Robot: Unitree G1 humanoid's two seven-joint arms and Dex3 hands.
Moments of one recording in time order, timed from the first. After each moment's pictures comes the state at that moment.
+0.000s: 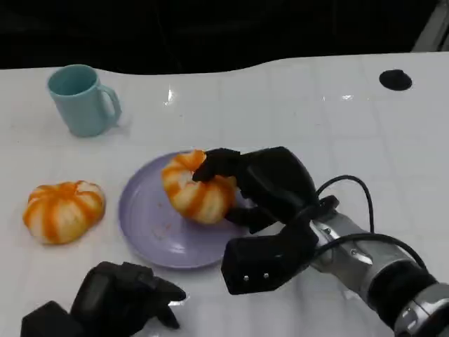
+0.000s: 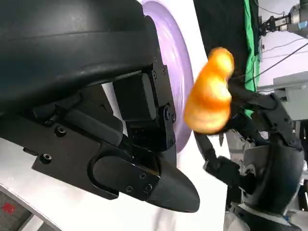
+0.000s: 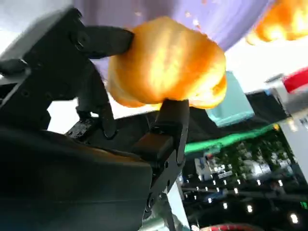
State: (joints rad) left arm -0.09 -0.02 0.11 0.84 -0.16 -0.76 -0.46; right arm -0.75 0.02 0.57 0.99 -0.81 -0.42 -0.47
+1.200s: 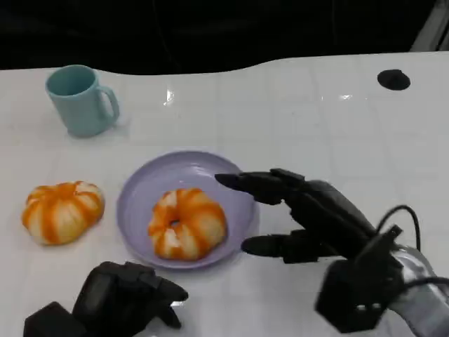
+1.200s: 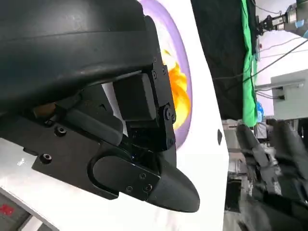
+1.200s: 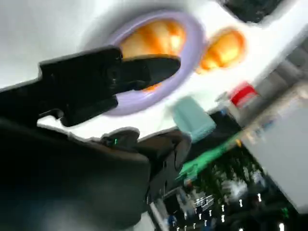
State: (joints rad) left arm -0.10 -0.02 0.10 0.85 -0.16 -0.78 -0.45; right arm -0.33 -0.21 0.40 0.38 -0.32 -0.59 0.05
